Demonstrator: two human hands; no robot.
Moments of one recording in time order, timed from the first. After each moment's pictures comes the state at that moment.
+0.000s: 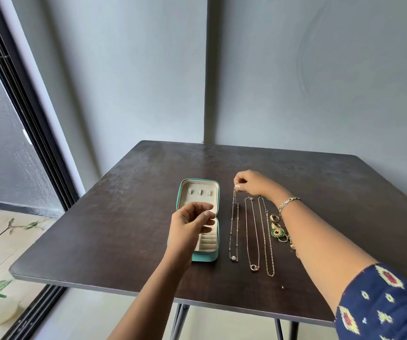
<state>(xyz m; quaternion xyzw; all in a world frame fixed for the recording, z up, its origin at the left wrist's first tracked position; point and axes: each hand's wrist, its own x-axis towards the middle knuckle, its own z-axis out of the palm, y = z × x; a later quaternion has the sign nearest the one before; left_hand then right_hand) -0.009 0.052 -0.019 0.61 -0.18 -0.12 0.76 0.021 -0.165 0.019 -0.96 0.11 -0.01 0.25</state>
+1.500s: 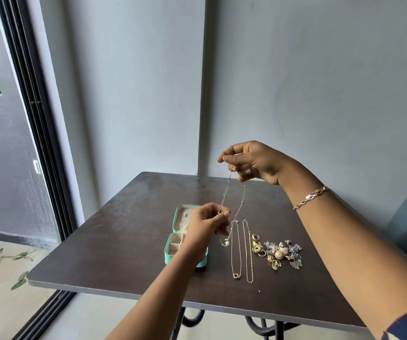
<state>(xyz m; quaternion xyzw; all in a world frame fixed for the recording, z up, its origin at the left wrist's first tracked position) -0.052 0.031 0.038 0.59 -0.28 -0.15 0.74 -0.087 -0.102 0.178 -0.84 -0.01 -0.05 0.54</state>
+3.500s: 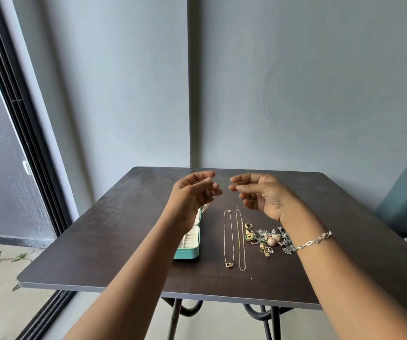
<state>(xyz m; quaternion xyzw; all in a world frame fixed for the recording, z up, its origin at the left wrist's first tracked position) -0.048 0.035 0.083 0.50 -0.26 -0.21 0.80 -0.124 -0.122 0.097 -0.66 0.10 -0.11 0.74</state>
